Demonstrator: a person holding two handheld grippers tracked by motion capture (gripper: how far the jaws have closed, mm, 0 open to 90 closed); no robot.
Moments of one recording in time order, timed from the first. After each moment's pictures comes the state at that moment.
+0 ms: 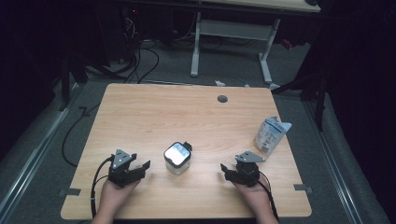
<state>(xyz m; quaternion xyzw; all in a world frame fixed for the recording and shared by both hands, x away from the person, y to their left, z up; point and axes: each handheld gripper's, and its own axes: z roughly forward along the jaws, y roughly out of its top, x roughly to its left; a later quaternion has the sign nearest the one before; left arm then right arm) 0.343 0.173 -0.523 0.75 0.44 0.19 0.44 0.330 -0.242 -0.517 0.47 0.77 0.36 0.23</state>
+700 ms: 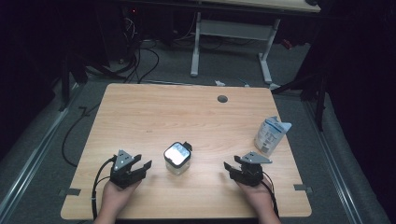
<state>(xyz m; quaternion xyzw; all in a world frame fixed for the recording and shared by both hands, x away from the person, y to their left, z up) 0.338 0.169 -0.515 0.76 0.43 0.19 0.45 0.327 -0.252 -0.517 0.46 0.77 0.40 0.22</state>
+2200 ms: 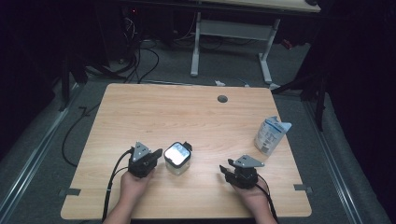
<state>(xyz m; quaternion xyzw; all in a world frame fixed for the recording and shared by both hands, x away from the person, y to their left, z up) 0.367 0.123 -0.522 0.75 0.41 0.19 0.48 0.321 -0.235 -0.522 0.43 0.79 0.38 0.22</state>
